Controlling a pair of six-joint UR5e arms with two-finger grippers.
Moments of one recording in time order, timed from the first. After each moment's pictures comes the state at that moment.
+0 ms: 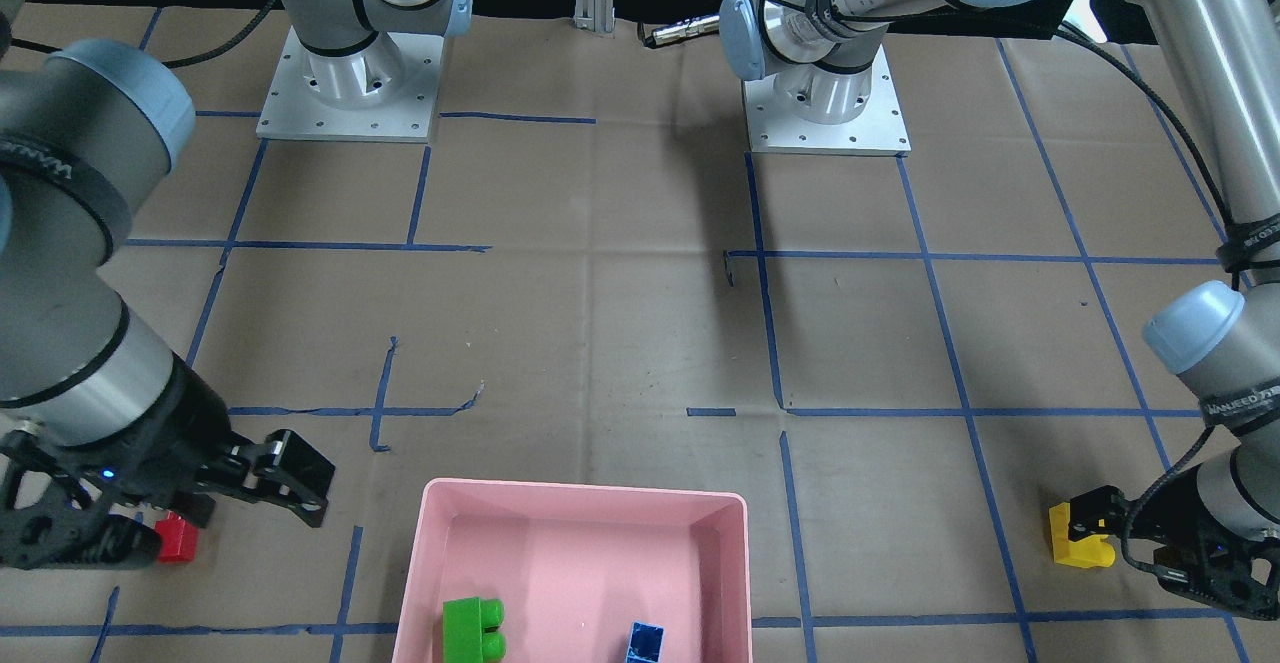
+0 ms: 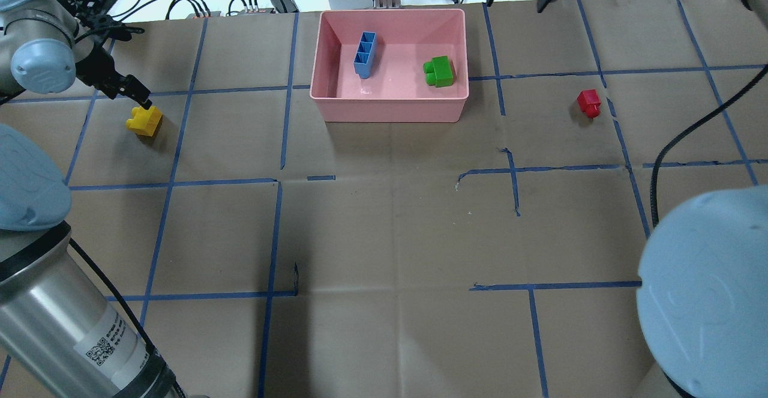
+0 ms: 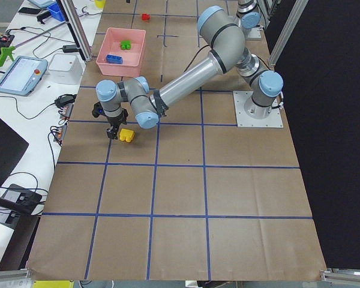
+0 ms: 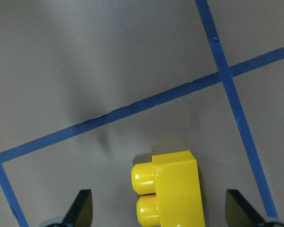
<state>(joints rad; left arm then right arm) -1.12 -2.29 -1.33 -1.05 1.55 0.80 1.47 -1.14 1.27 -1.86 -1.45 -0.04</state>
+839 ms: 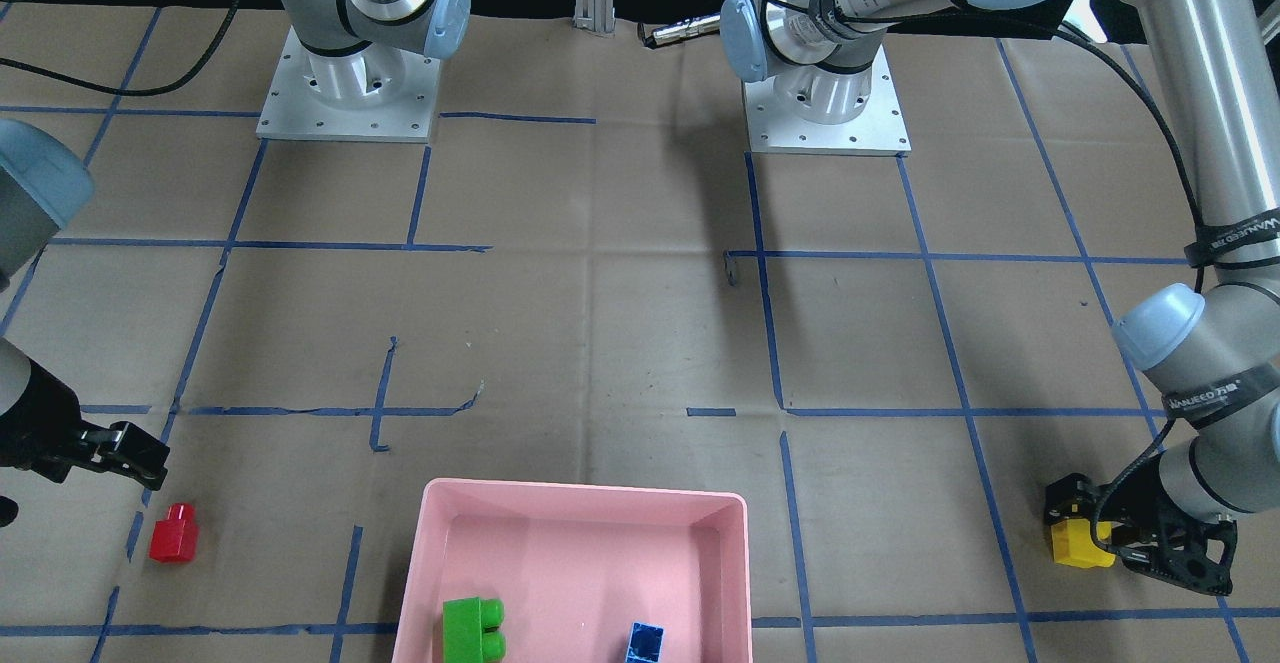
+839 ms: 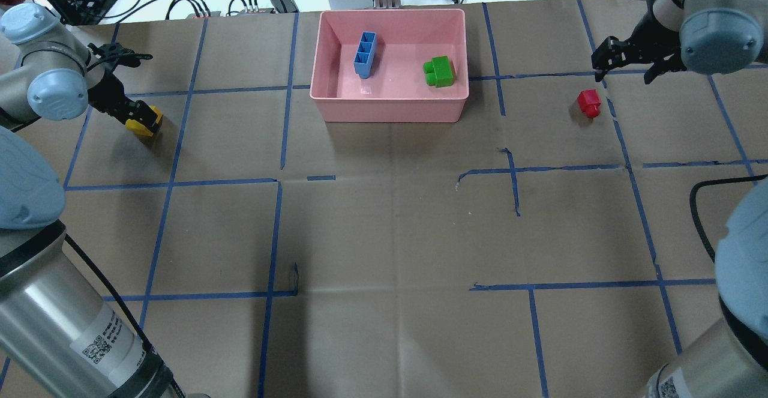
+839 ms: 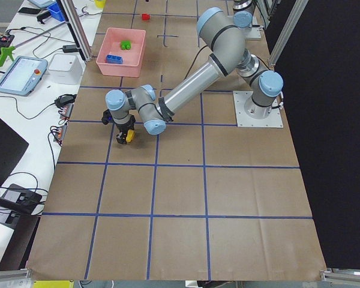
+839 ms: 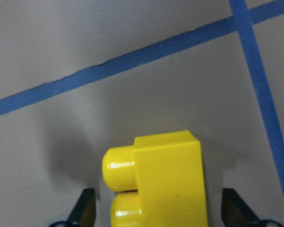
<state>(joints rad) -1.10 -2.29 -1.40 -1.02 1.55 0.80 1.25 -1.11 1.56 -2.11 -1.52 -0.24</state>
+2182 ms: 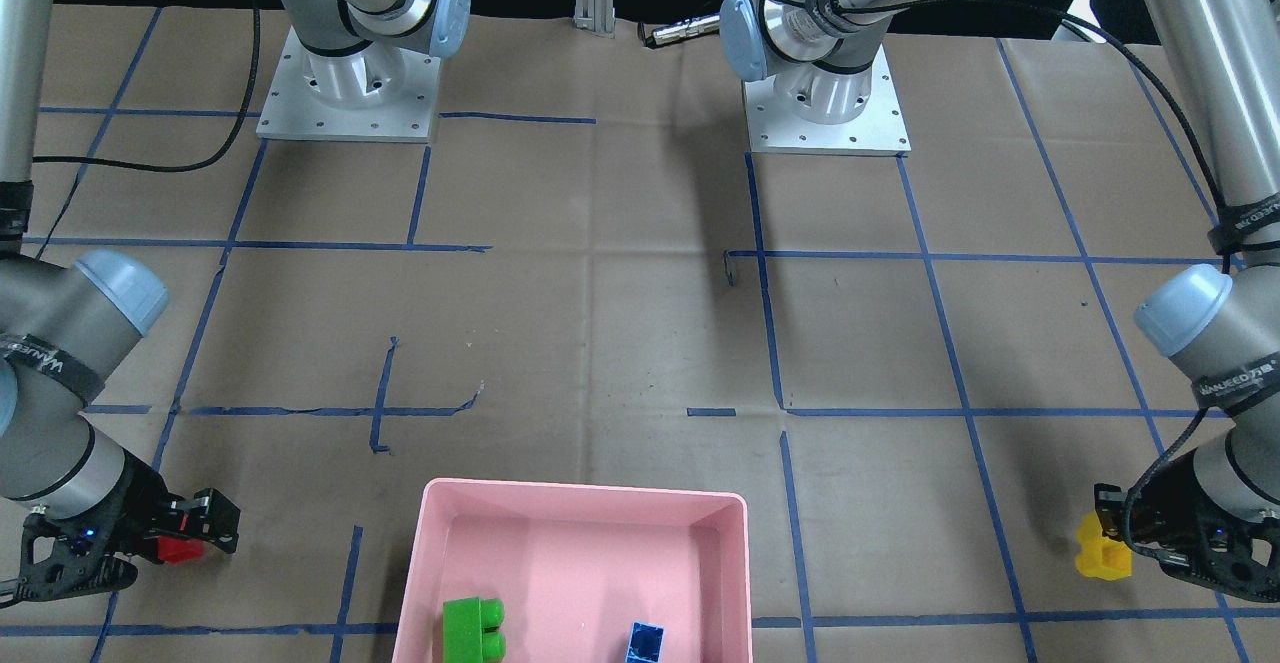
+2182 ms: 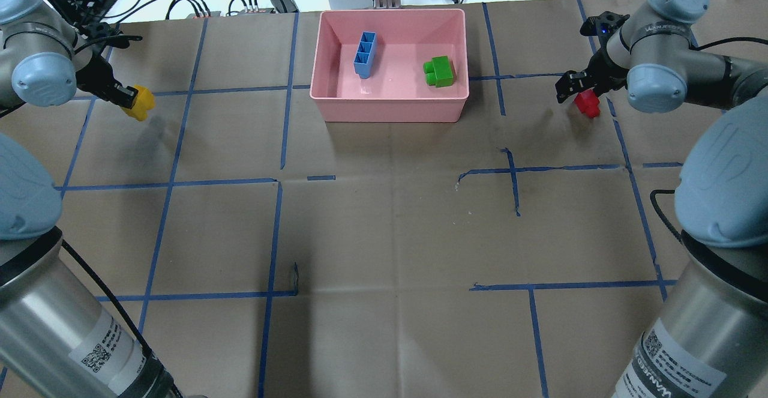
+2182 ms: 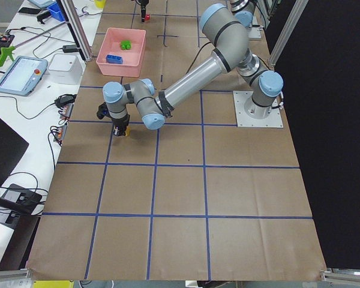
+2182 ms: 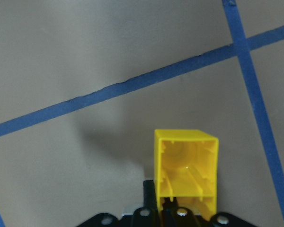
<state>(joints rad) -1.12 -2.23 -1.35 -1.05 1.55 0.79 1.28 -0.93 1.58 -2.34 -1.41 -0.41</state>
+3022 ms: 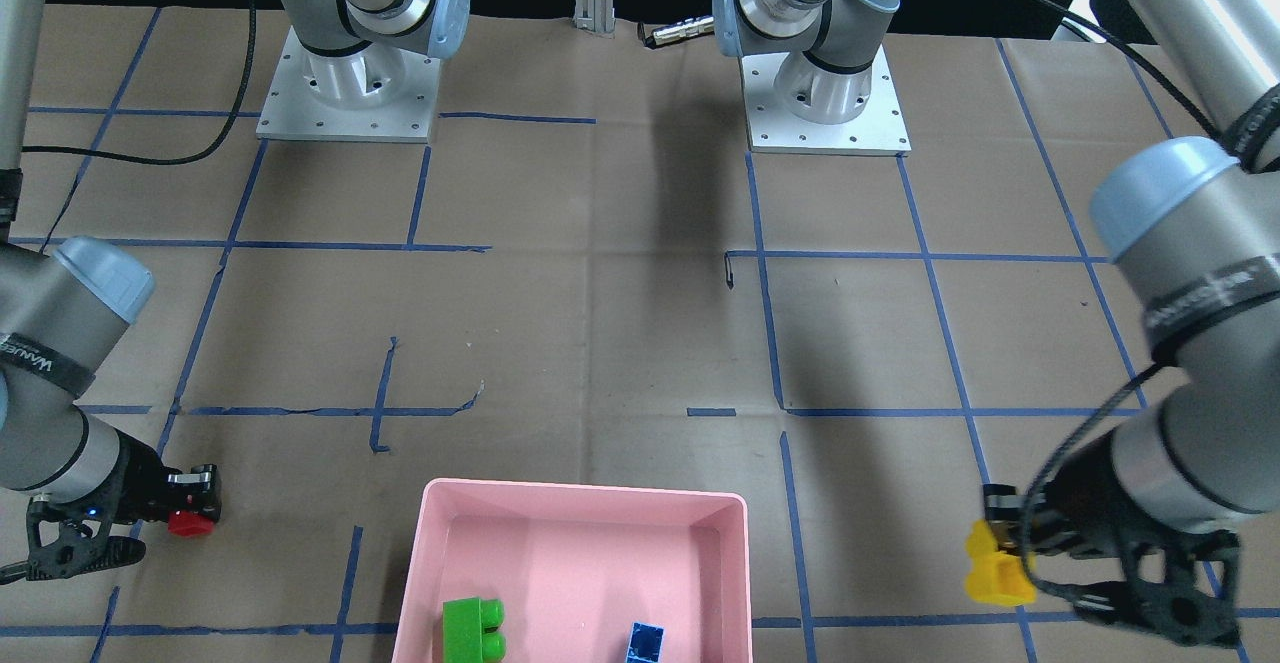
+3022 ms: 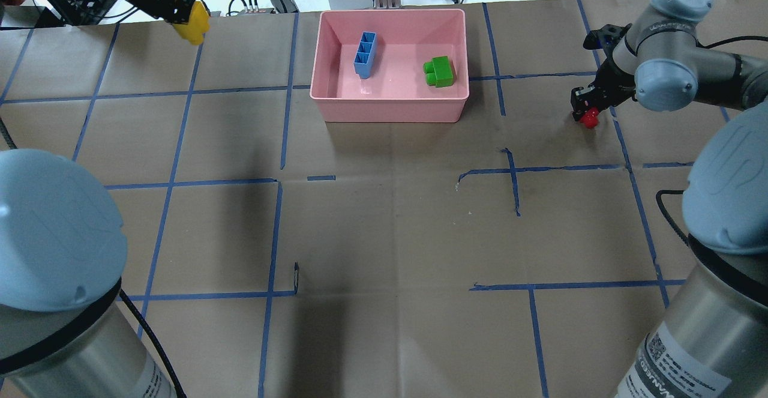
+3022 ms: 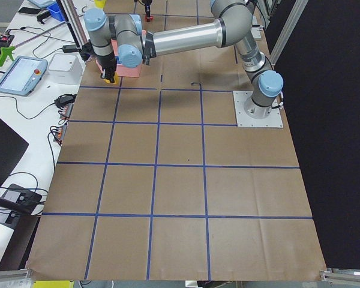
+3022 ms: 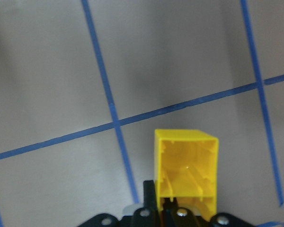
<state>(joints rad) -1.45 -2.18 -1.02 -1.47 1.52 0.29 1.26 -0.97 1.58 -2.18 -1.48 -0.48</state>
